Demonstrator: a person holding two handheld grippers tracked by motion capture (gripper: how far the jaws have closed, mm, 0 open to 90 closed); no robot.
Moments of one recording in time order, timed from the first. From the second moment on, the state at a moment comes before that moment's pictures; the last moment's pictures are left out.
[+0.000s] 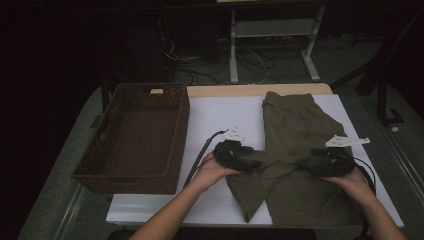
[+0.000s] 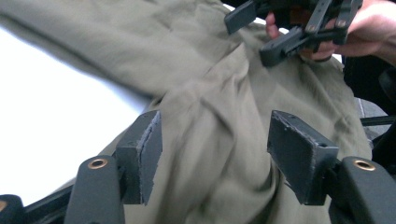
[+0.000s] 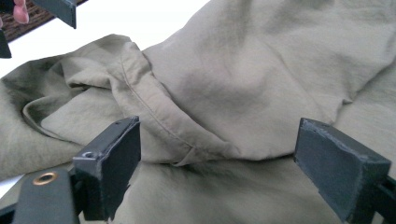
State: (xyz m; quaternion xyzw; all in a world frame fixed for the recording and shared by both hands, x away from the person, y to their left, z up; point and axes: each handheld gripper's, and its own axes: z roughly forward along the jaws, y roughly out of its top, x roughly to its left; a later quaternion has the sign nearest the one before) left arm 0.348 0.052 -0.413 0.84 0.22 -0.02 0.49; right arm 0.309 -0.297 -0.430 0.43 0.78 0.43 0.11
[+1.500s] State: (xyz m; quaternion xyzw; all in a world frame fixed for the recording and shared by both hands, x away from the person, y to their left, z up) left arm 0.314 0.123 -0.434 0.84 0.29 0.05 0.47; right arm 0.361 -0.307 -0.411 0.47 0.78 0.40 0.12
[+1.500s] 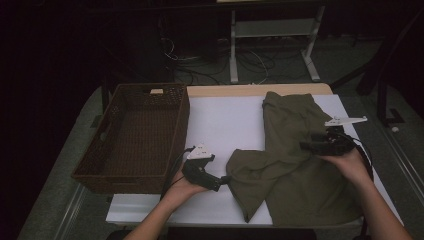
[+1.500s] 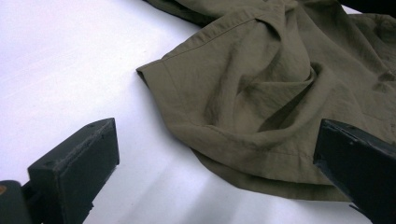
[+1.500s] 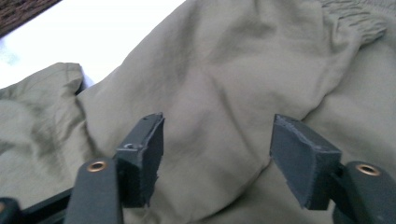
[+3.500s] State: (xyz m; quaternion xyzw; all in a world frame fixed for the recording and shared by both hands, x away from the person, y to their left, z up) left arm 0.316 0.116 -0.436 0.84 0.29 0.05 0.45; right arm 0.492 -0.350 -0.394 0.55 0.74 0.32 0.22
